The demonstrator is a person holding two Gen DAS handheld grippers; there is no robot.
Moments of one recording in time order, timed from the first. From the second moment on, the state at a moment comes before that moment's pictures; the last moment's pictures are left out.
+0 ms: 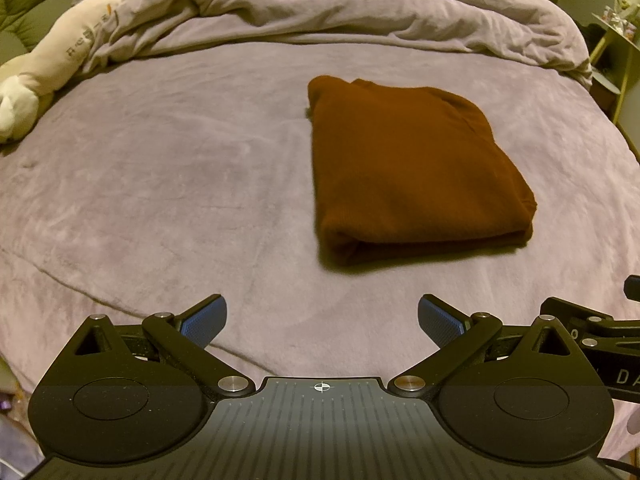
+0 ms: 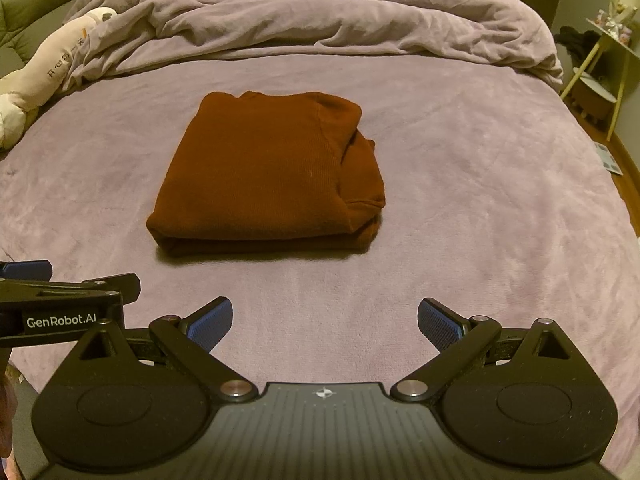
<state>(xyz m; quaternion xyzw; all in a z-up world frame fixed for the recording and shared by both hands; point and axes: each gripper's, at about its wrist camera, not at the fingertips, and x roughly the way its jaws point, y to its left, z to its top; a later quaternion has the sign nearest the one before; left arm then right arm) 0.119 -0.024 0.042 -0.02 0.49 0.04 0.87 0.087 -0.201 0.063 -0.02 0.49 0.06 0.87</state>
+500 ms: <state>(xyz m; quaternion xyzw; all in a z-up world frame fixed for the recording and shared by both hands) 0.117 -0.028 0.045 -0.02 0.49 0.03 0.87 0.085 -0.203 0.062 -0.02 0.49 0.05 0.87</state>
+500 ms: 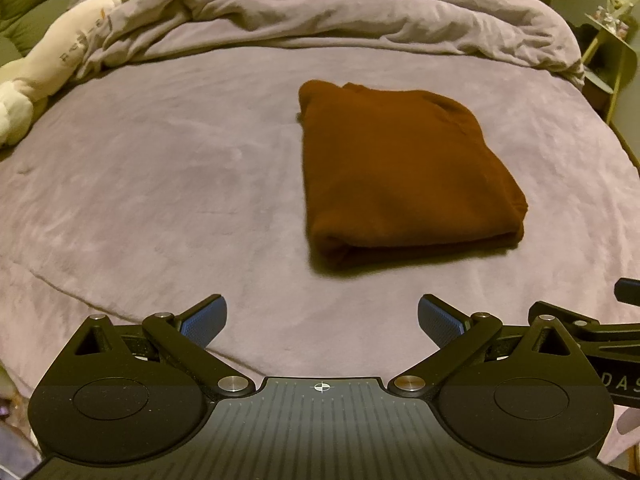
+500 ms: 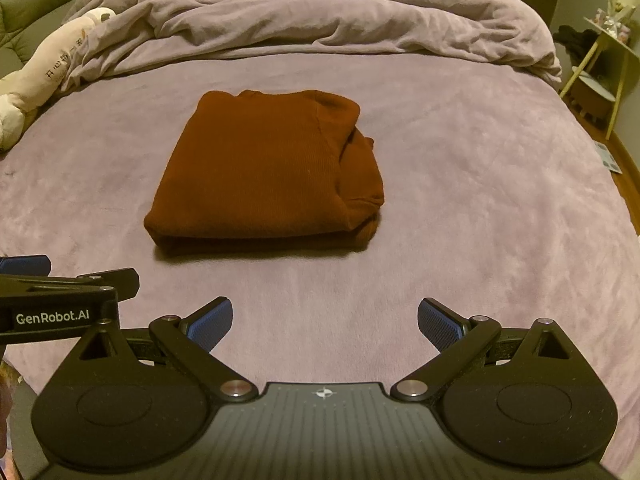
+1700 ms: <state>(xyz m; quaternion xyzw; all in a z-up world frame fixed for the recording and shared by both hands) 0.115 -0.028 0.049 -0.02 0.49 0.03 0.87 0.082 -0.202 0.068 -0.02 0.48 0.05 0.88</state>
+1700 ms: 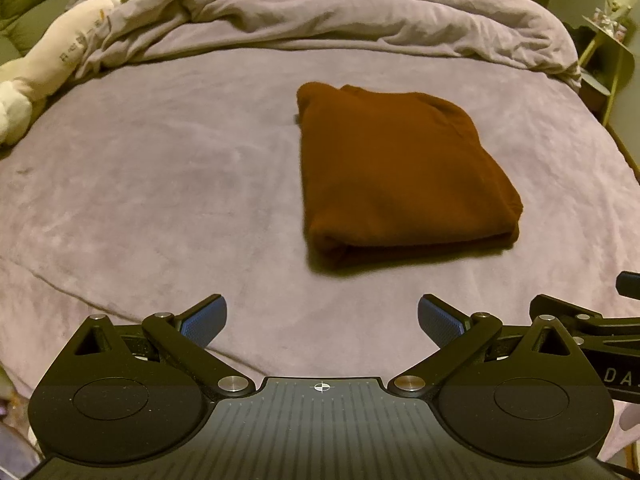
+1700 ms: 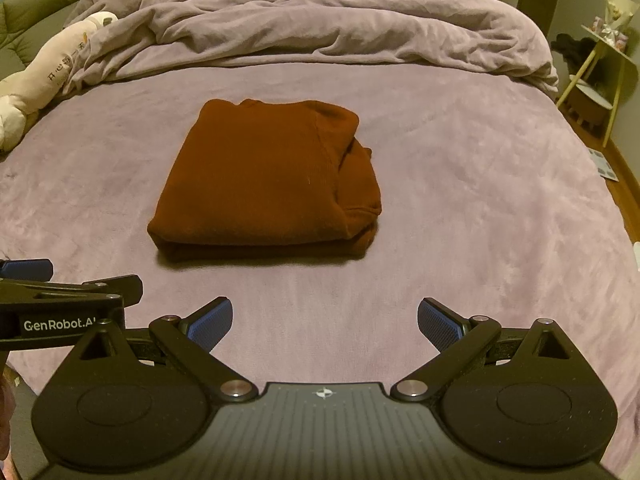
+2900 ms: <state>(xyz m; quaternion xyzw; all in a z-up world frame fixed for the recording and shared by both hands) 0.136 -0.025 0.023 -0.01 0.51 0.04 0.86 0.102 -0.200 0.045 -0.02 0.51 0.04 0.86</state>
